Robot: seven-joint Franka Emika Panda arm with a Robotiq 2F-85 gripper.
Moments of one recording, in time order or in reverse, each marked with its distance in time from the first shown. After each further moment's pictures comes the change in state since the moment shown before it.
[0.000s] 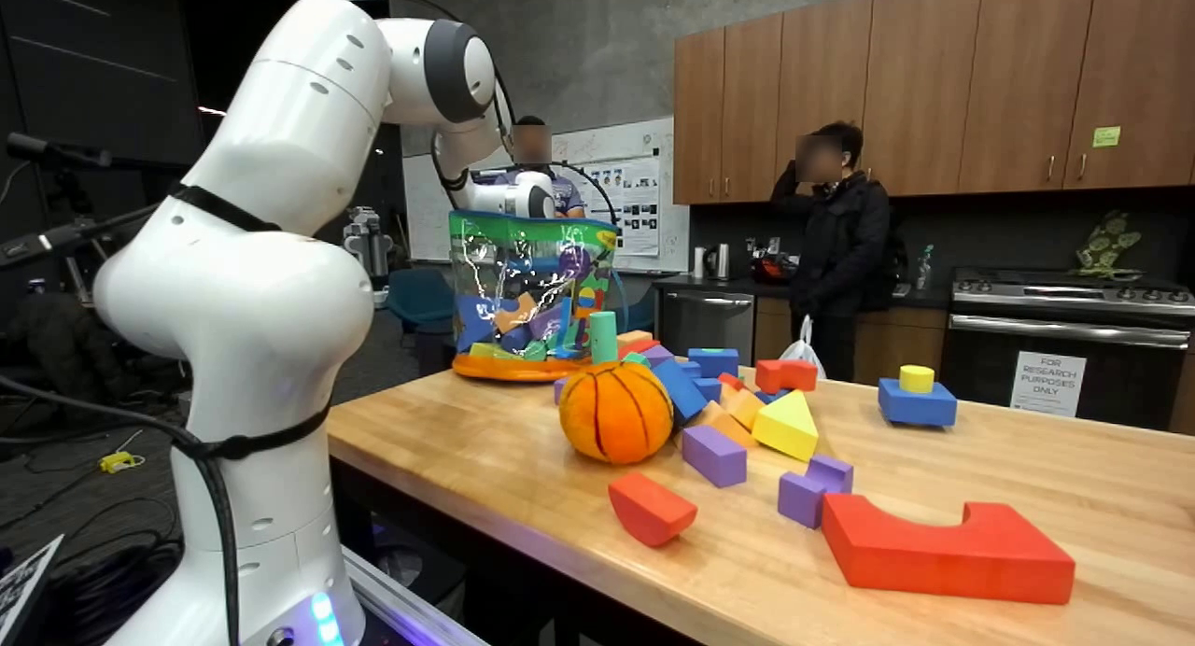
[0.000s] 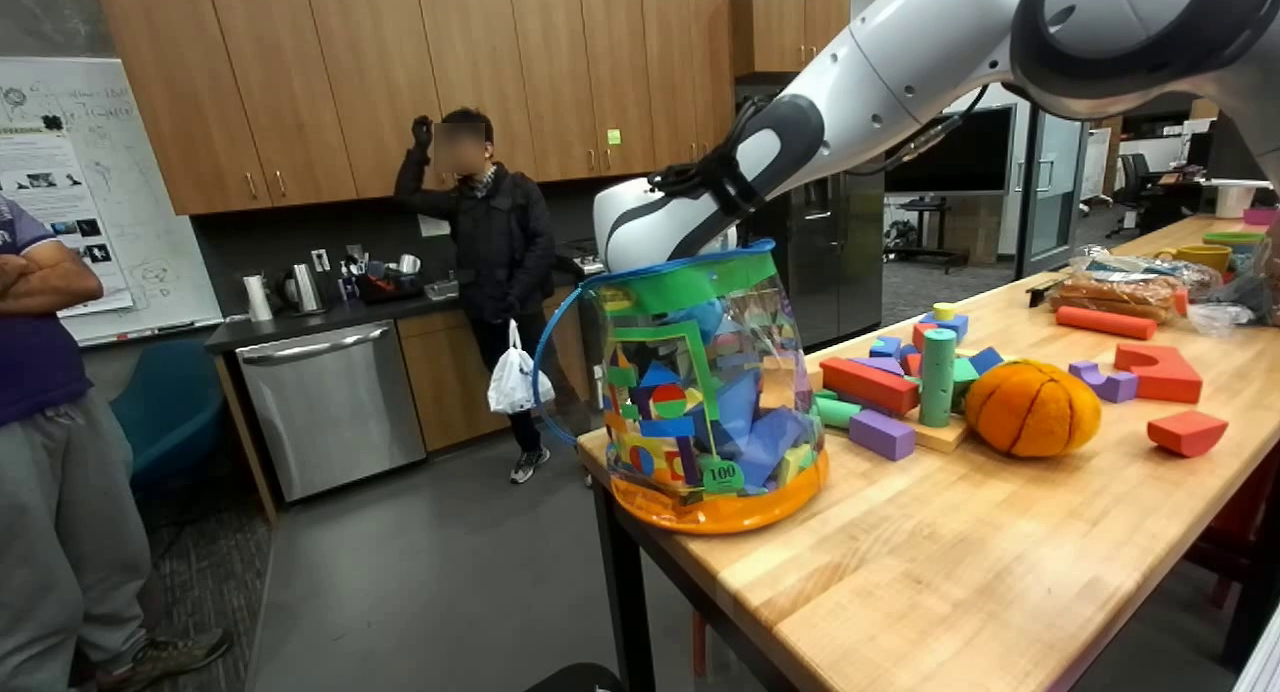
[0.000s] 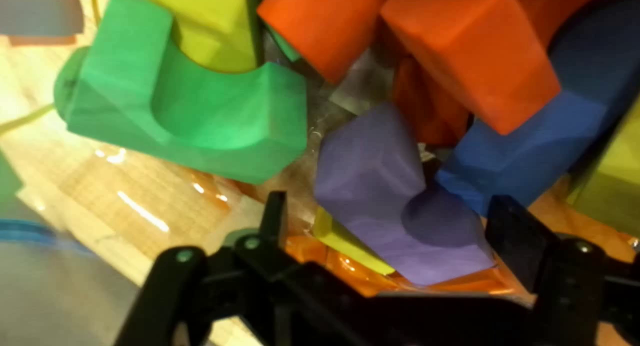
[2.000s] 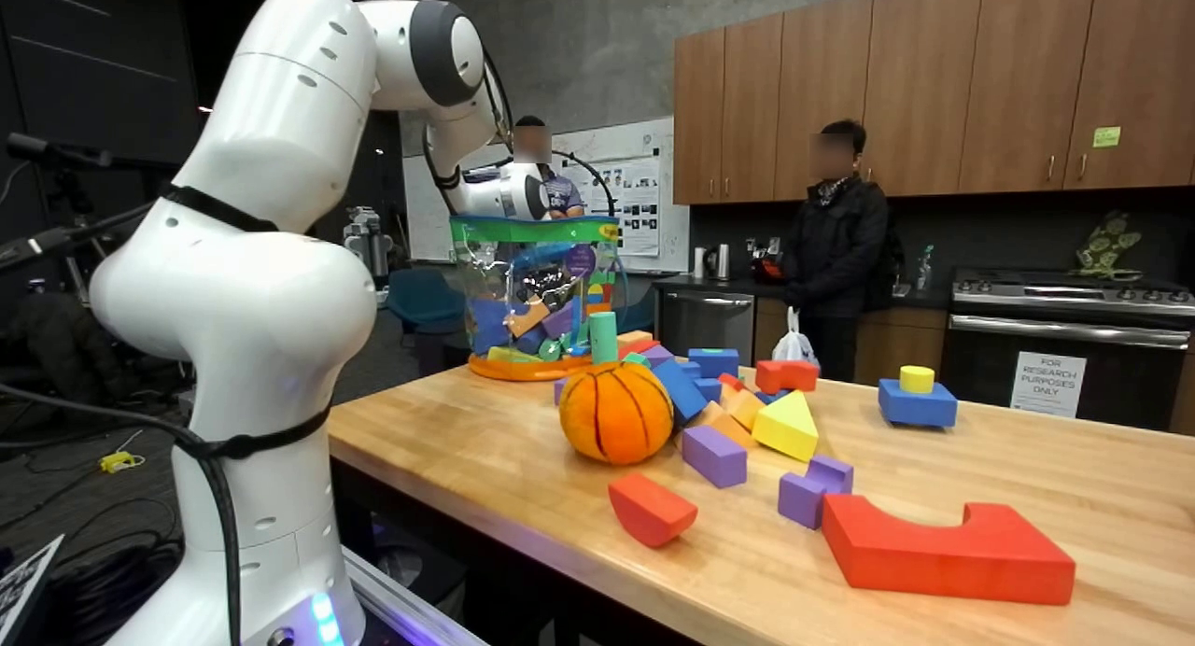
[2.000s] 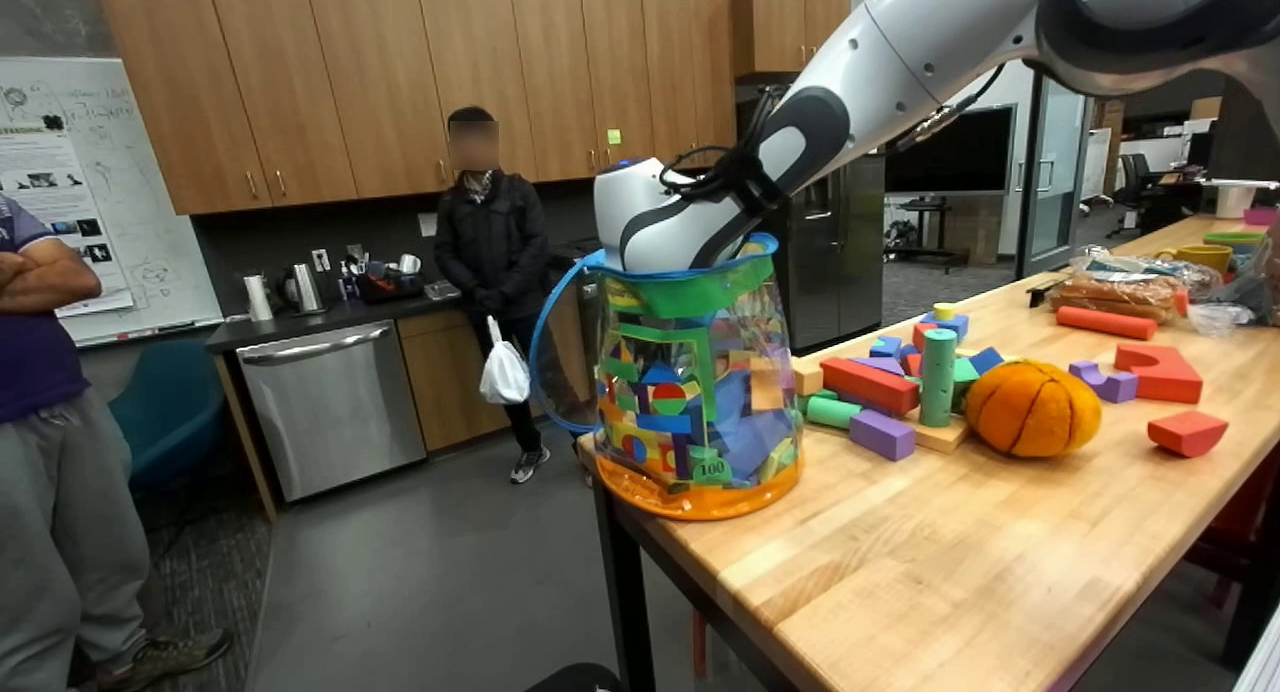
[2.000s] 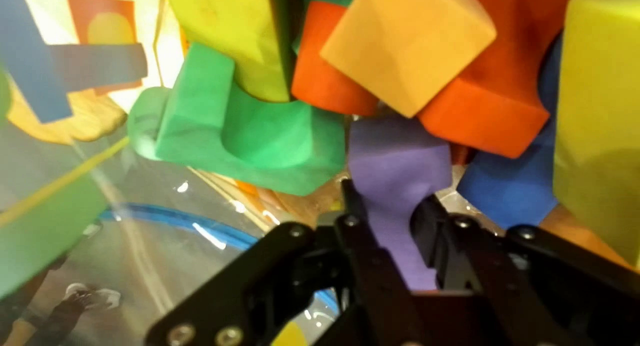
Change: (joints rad) arm 0.034 -0.070 -0.041 -0.065 -0.164 0.155 0.146
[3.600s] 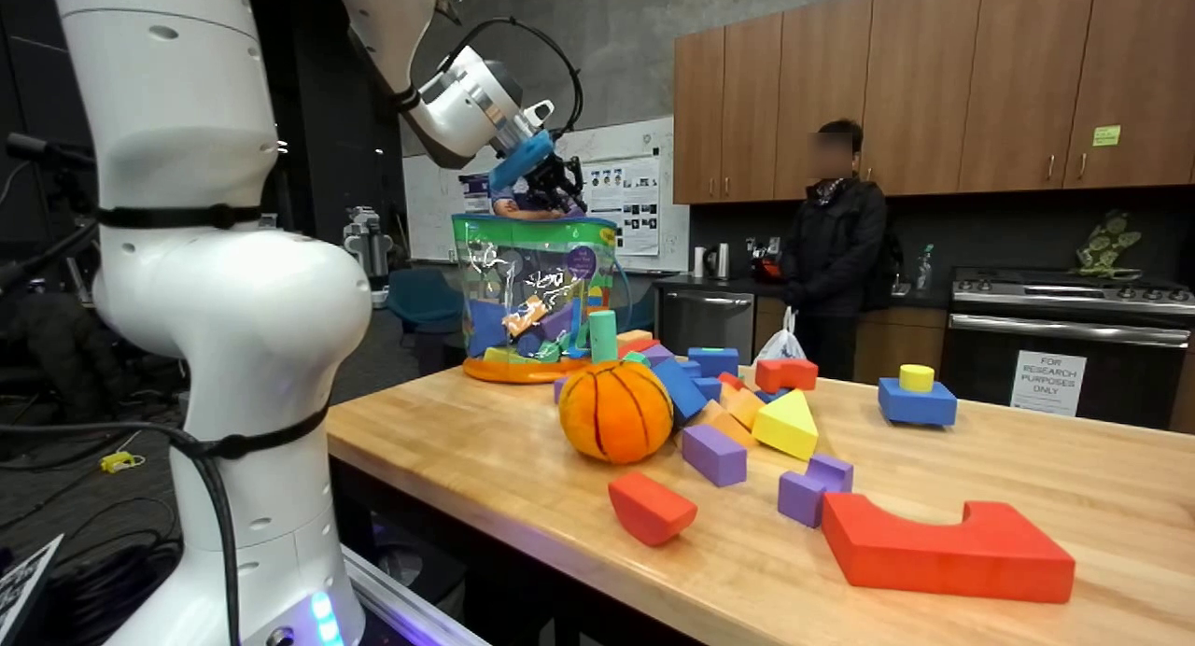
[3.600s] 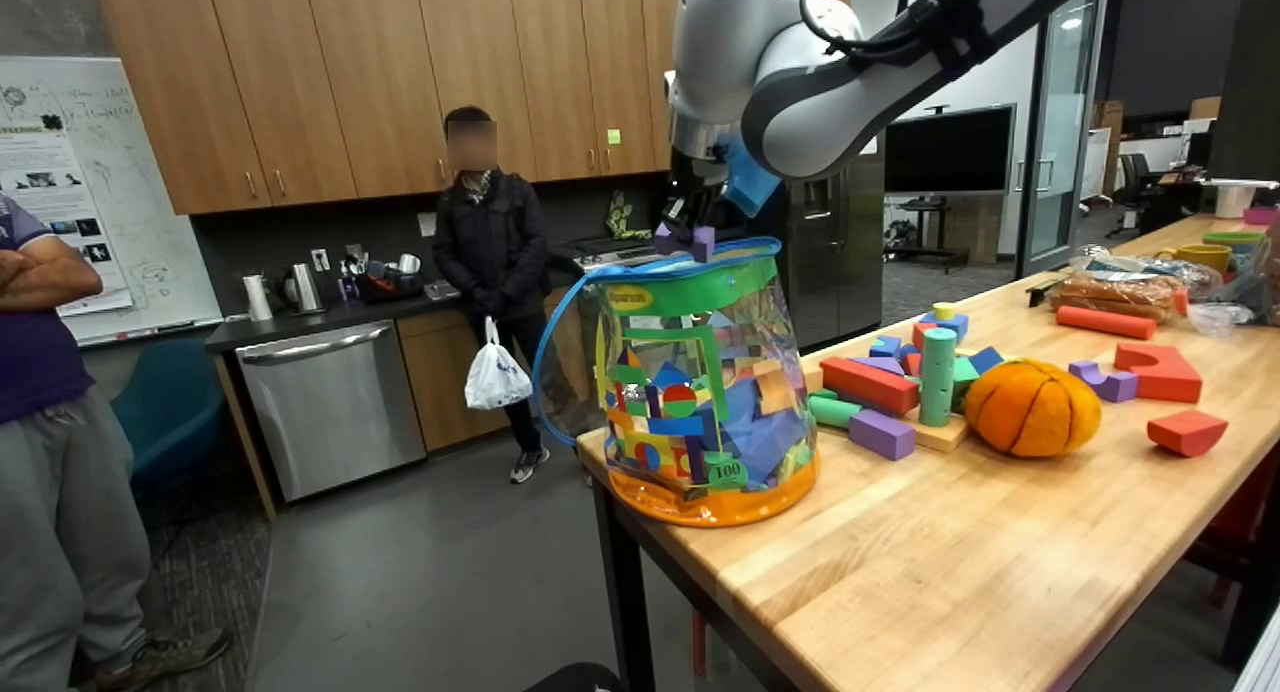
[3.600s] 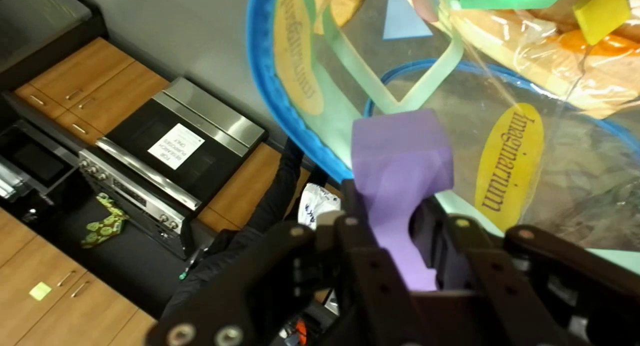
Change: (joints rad) arm -0.046 -0.521 -0.015 -0.309 -0.458 0.183 0.551
